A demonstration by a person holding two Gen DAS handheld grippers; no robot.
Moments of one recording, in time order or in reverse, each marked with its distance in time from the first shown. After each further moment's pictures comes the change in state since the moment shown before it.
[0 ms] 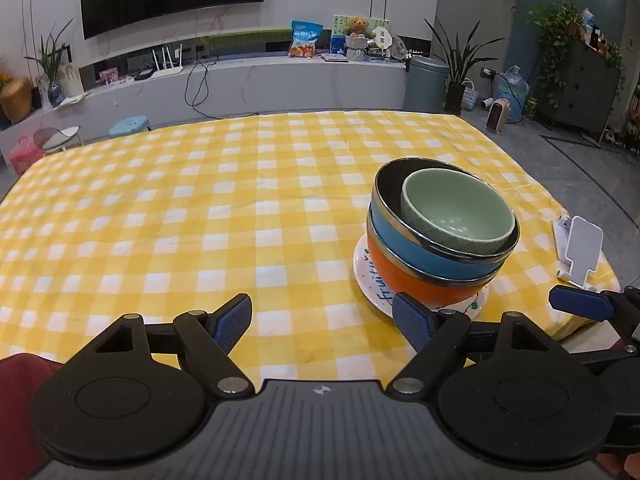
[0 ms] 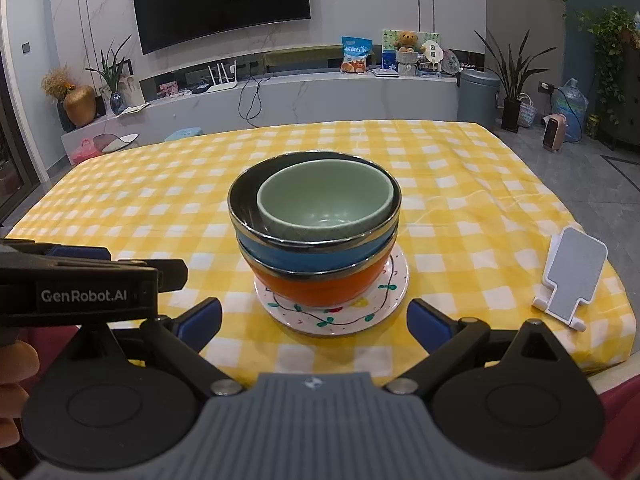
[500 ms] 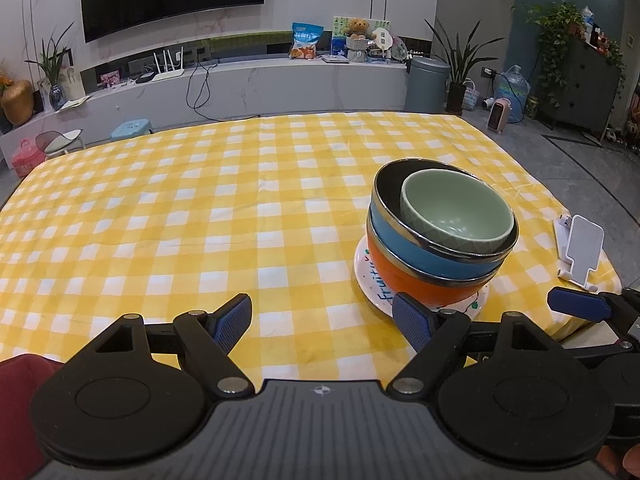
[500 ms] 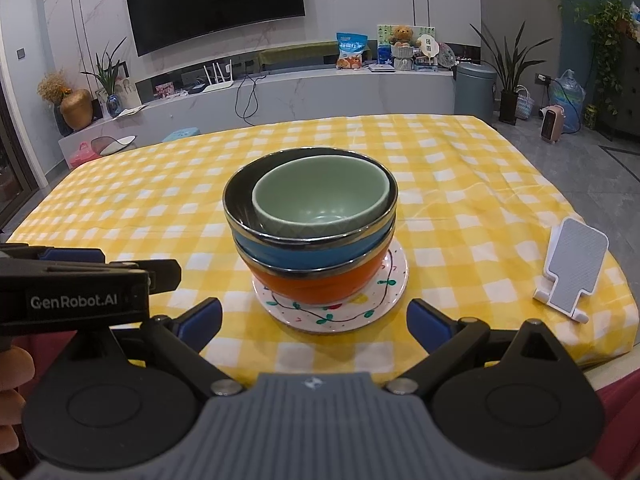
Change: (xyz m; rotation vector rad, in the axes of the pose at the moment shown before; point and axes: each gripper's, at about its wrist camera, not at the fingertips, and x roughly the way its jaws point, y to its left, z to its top) left arm -0.002 -0.001 0.002 0.004 0.001 0.007; right arm 0.002 -0.002 -0.001 0.024 0.010 -0.002
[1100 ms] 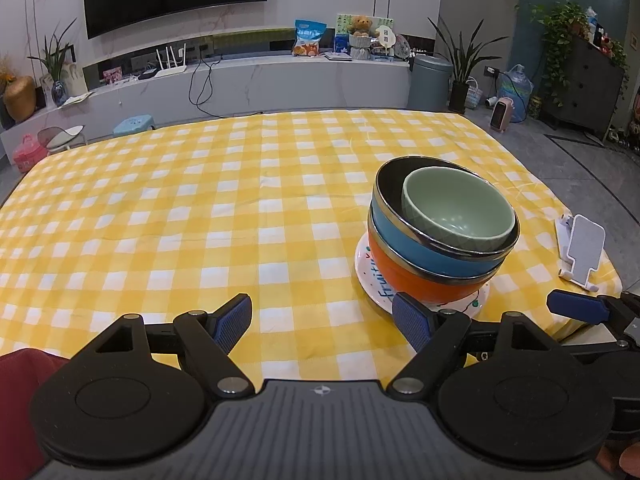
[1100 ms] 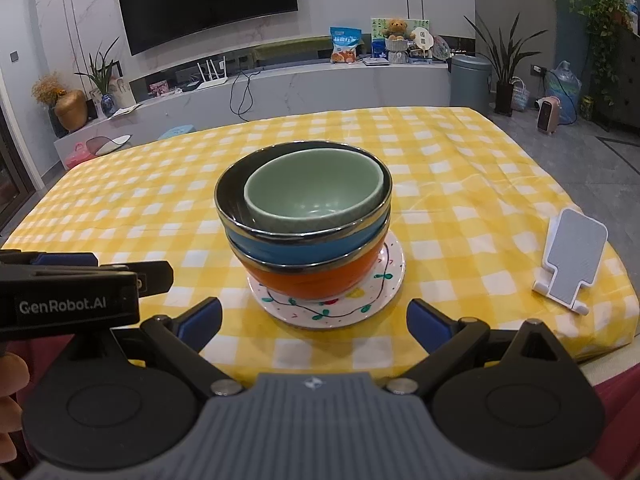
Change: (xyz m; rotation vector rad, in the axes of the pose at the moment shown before) left arm 0.000 -0.001 -0.001 -0.007 0.007 0.006; right arm 0.005 -0.004 0.000 0.020 0.017 -0.007
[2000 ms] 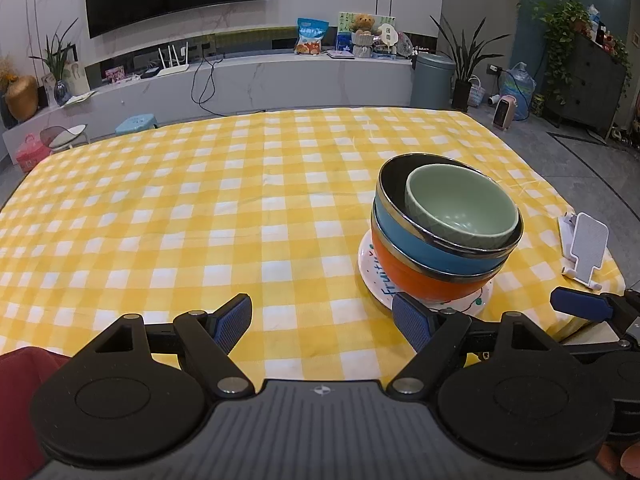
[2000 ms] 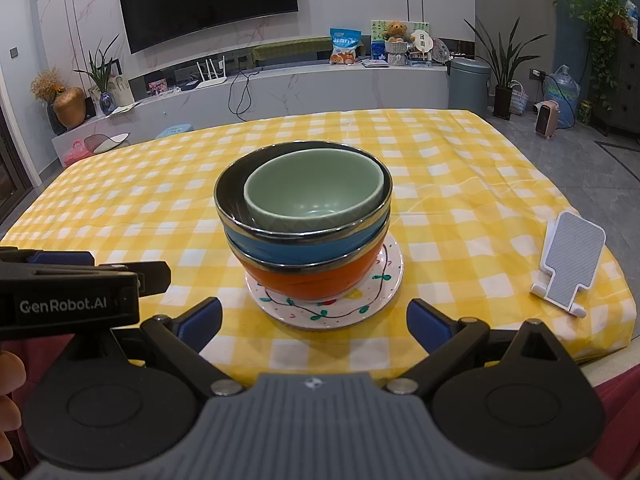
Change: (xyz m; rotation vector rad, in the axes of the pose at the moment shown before) left arm -0.001 0.004 0.001 -0.003 0.009 0.003; right arm 0.001 -0.001 -0.001 -0.010 -0.004 -0.007
